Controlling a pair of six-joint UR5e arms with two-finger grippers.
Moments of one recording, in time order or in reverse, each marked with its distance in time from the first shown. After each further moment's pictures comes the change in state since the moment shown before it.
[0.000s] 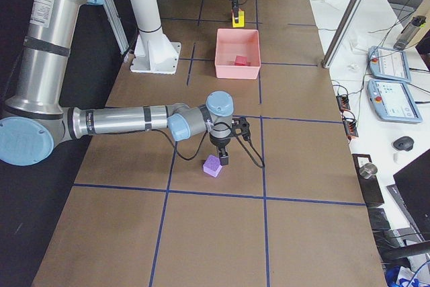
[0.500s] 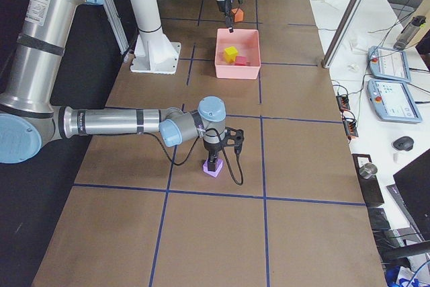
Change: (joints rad) left arm 0.125 -0.014 0.004 0.000 0.209 -0.033; right arm -0.005 -0.034 -0.002 0.081 -0.033 0.415
